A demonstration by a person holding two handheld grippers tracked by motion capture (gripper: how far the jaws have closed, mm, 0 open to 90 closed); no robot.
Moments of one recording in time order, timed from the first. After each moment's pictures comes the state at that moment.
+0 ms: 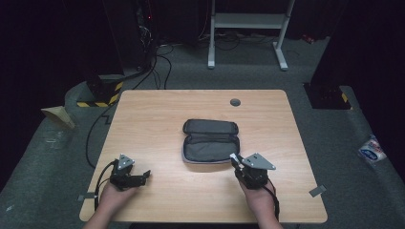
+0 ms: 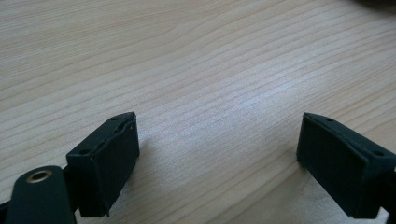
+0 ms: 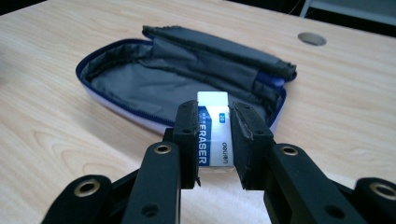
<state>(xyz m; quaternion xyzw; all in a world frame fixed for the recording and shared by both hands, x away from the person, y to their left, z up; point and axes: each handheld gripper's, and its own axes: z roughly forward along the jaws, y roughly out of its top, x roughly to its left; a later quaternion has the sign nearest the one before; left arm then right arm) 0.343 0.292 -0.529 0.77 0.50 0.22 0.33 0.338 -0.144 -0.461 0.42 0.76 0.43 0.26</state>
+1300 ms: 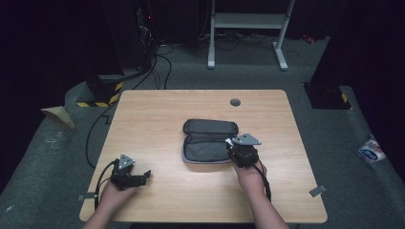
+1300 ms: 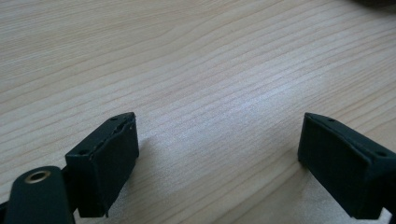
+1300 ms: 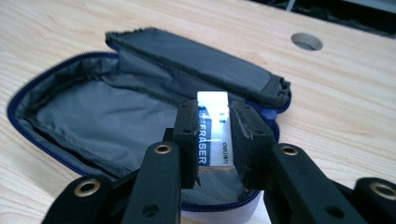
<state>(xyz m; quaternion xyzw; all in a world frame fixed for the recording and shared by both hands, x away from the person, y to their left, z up) 0.344 0.290 -0.530 0.77 0.50 0.22 0.33 0.399 -0.120 -0.456 0.44 0.77 0.38 0.26</state>
